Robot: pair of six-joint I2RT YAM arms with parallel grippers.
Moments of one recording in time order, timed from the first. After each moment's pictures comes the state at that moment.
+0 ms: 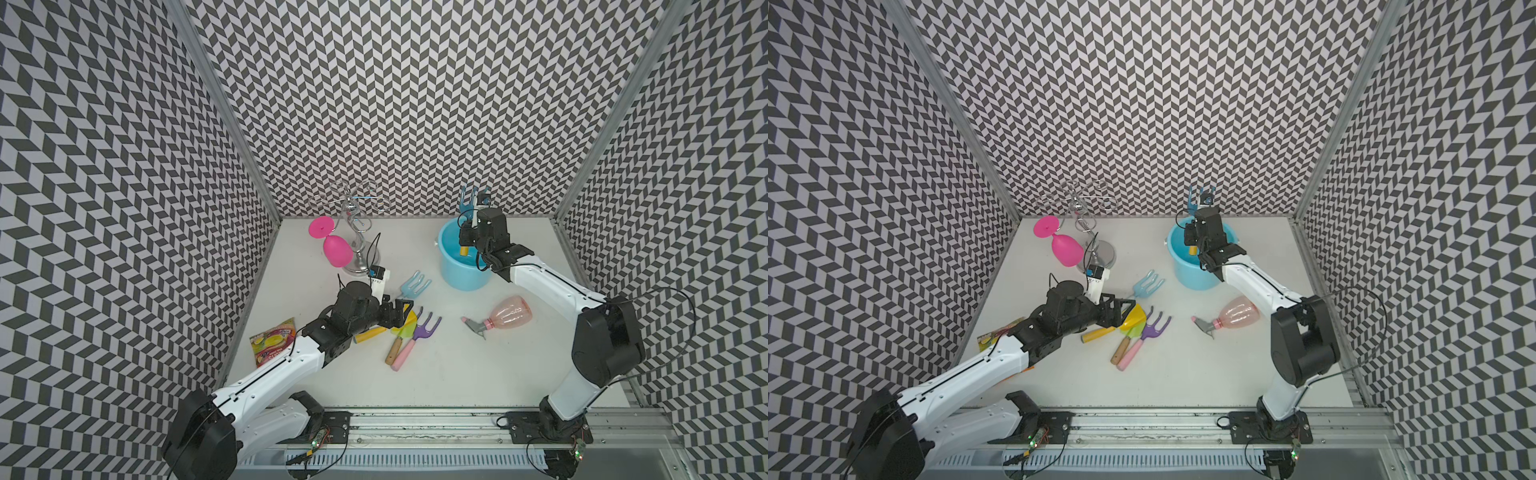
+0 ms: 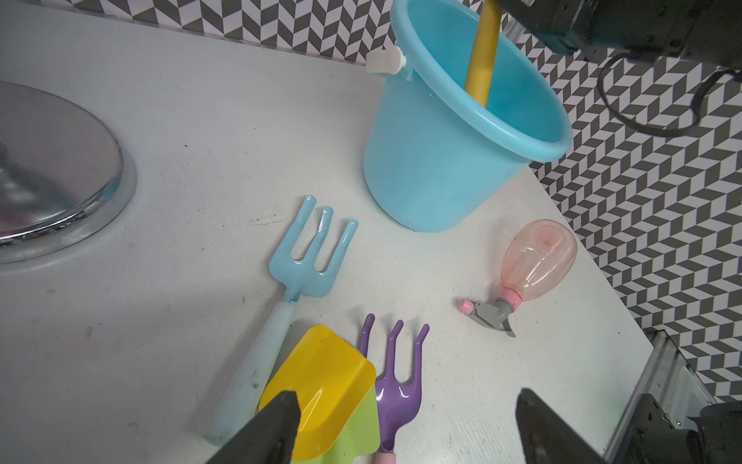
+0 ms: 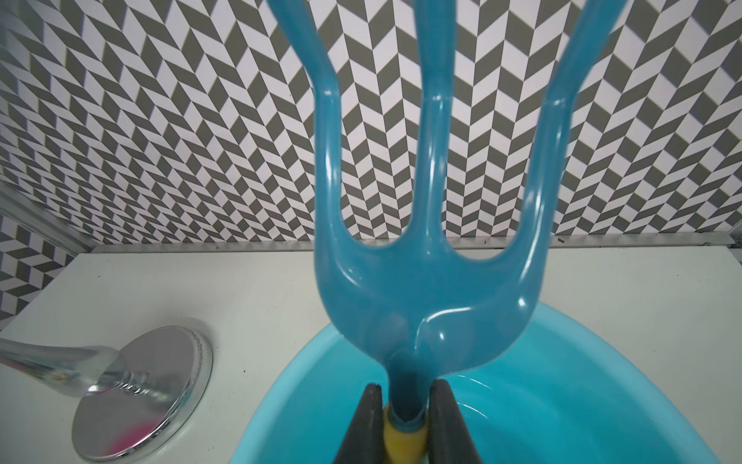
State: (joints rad) left arm -0.65 1.06 0.64 -0.07 0.16 -0.42; right arm 0.40 1.72 1.33 -0.04 0.25 0.24
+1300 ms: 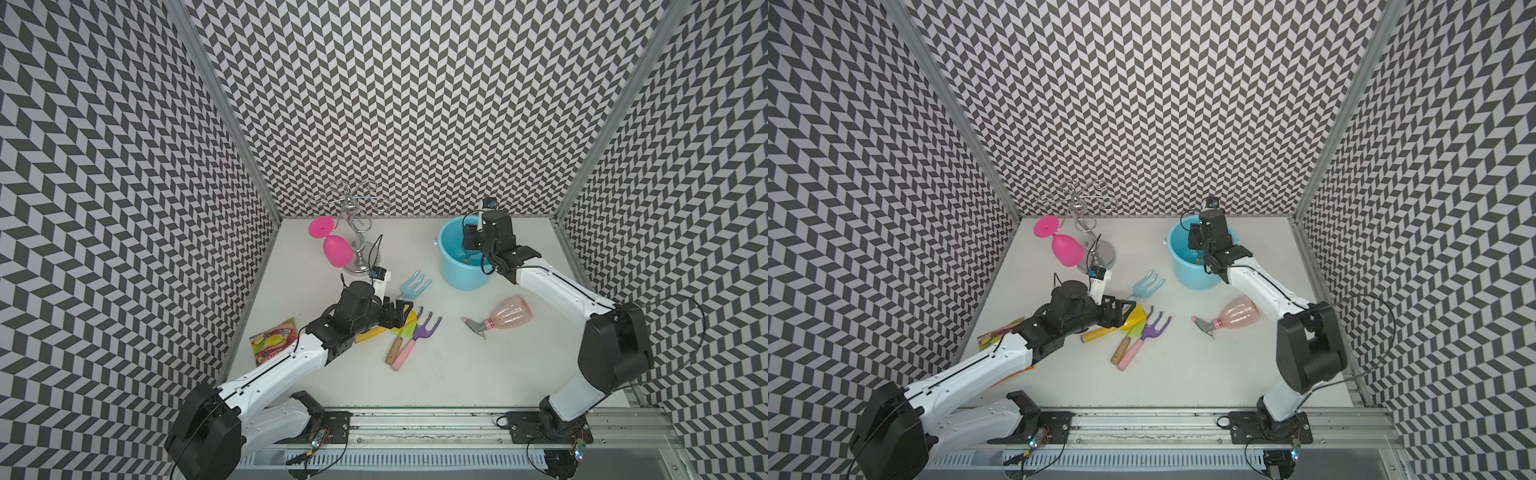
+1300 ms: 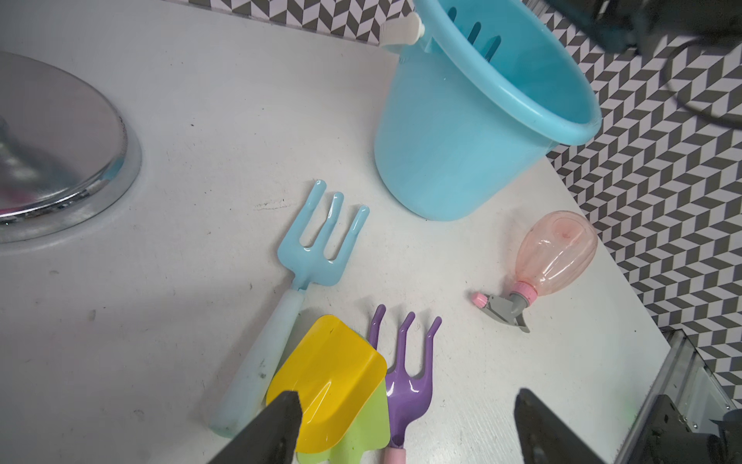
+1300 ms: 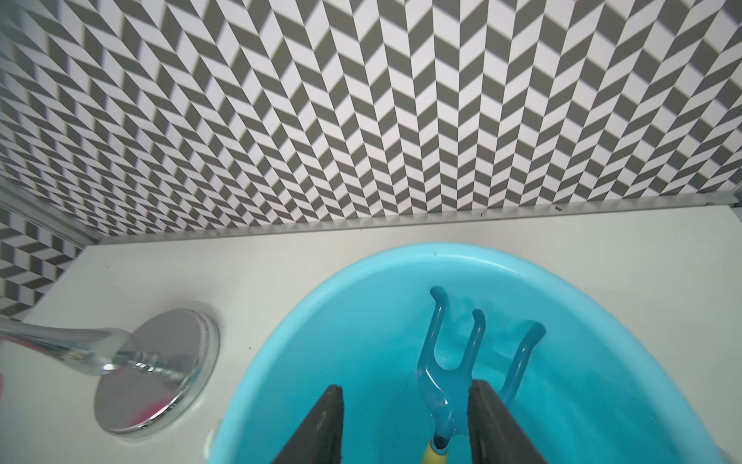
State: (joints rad) left arm -0.65 1.10 0.64 -0.08 0.14 -0.42; right arm 0.38 1.61 1.30 -0.14 0.22 0.30
